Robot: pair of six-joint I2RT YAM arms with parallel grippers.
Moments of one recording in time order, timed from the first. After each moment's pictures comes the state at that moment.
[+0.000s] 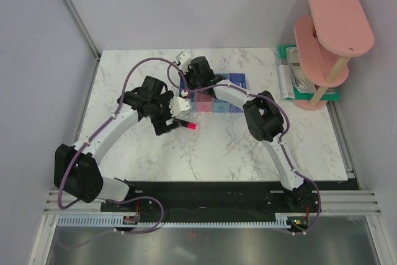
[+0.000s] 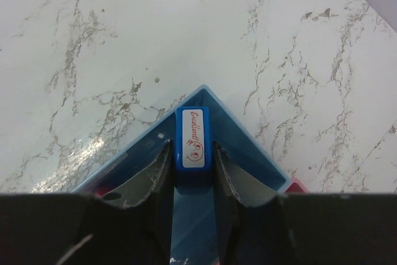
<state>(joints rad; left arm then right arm) -0.42 1.39 1.13 -0.81 0.25 0.88 0.63 2.44 1.99 -0.03 -0.08 -0.24</state>
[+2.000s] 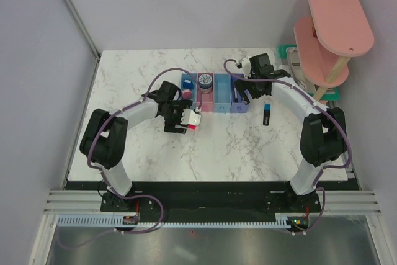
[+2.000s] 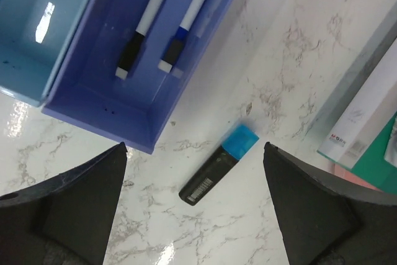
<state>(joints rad) -0.43 1.74 1.10 -0.52 0.38 1.36 0.31 1.76 1.42 -0.60 0.06 -0.26</state>
